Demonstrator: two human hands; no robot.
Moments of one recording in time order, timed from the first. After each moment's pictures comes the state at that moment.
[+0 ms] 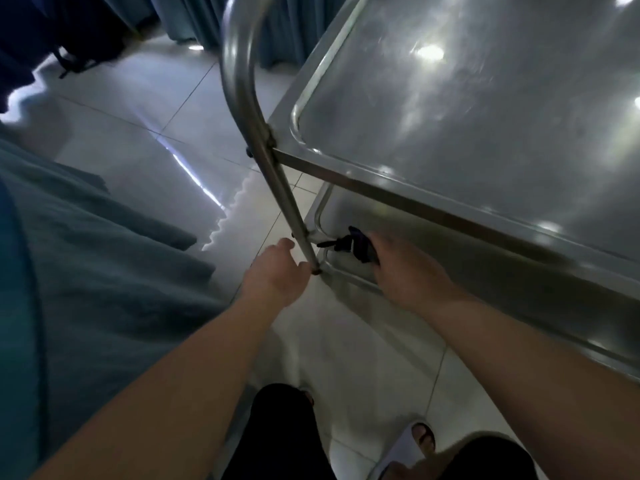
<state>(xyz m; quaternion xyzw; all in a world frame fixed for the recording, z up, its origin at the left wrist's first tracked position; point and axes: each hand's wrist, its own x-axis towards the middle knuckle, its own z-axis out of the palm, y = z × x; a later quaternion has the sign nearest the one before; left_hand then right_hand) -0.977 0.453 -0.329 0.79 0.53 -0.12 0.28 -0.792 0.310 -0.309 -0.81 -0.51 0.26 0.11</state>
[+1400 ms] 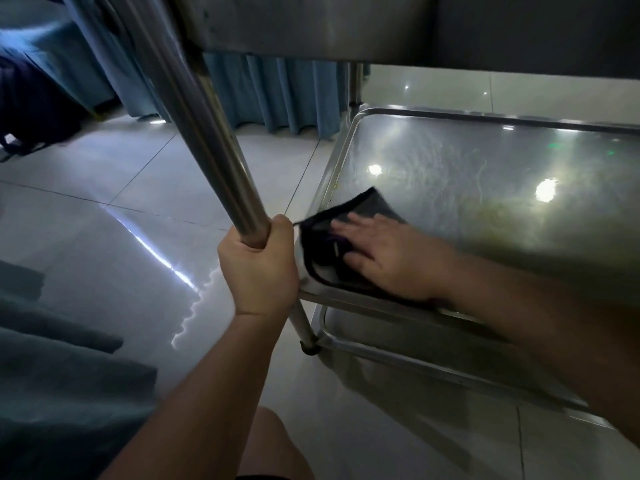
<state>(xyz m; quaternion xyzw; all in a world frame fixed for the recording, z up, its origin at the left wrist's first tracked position) -0.899 0.523 -0.465 0.59 0.40 0.48 0.51 -0.723 0.411 -0.478 -0.76 -0.63 0.14 0.09</state>
